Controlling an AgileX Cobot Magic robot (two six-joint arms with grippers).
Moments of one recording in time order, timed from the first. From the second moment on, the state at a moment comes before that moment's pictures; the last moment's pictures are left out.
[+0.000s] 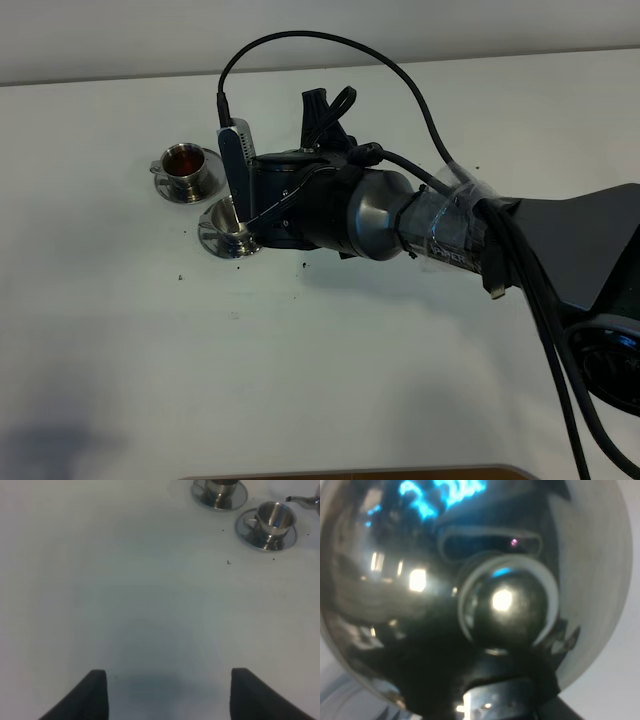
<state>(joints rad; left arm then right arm) -0.07 0.00 -0.46 0.08 1.07 -0.14 1.05 2.24 -1.70 -0.99 0.95 -0.21</state>
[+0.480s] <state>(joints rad) -0.07 0.00 -0.46 0.08 1.07 -0.14 1.06 2.26 -1.70 -1.08 0.96 -0.22</state>
